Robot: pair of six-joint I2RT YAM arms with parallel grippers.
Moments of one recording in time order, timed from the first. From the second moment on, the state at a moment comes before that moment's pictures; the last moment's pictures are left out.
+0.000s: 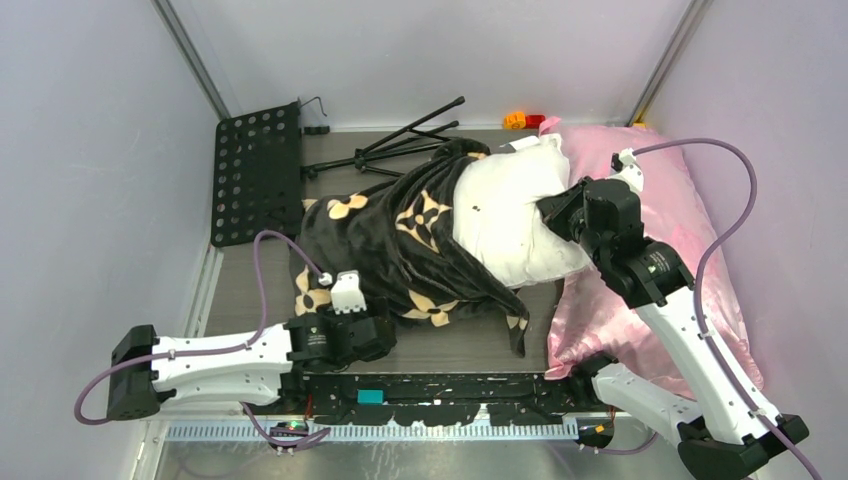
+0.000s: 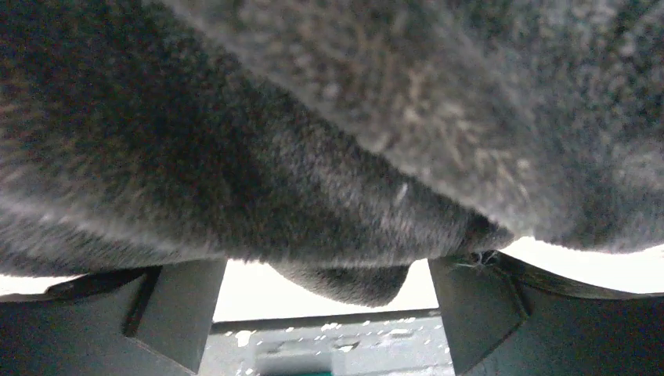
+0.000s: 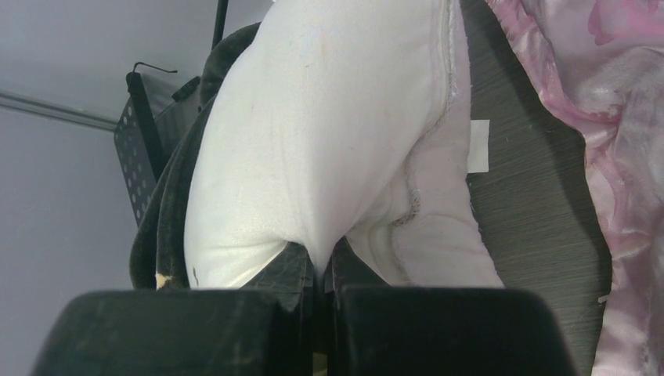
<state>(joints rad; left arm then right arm) -1.31 0.93 0.60 -0.84 -0.68 -1.32 0.45 0.90 1.15 -0.68 0.30 0.87</state>
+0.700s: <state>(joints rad) -0.91 0.76 0.74 -0.80 -0.62 -0.94 0.45 0.86 1.16 -0.82 0.51 0.62</state>
